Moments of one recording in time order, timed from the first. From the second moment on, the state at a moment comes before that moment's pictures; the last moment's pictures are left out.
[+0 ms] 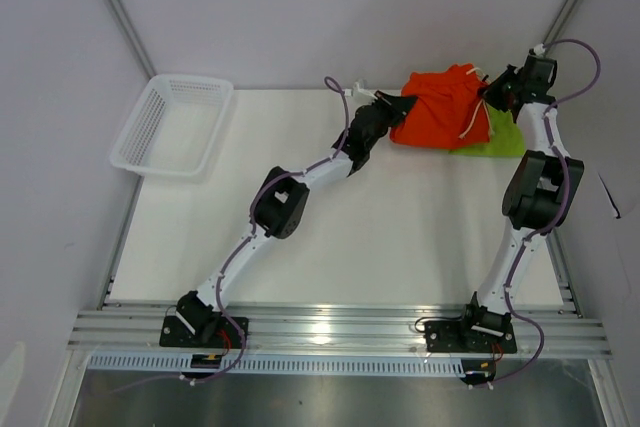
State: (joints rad) left arm -0.70 2.78 2.36 0.56 -0.09 -1.21; right arm -0.25 2.16 1.91 -0.28 -0.31 0.53
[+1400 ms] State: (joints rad) left arm -0.30 1.75 1.37 0.15 0.25 -0.95; right arm 0.18 2.00 1.80 -0.48 -0.46 0.54
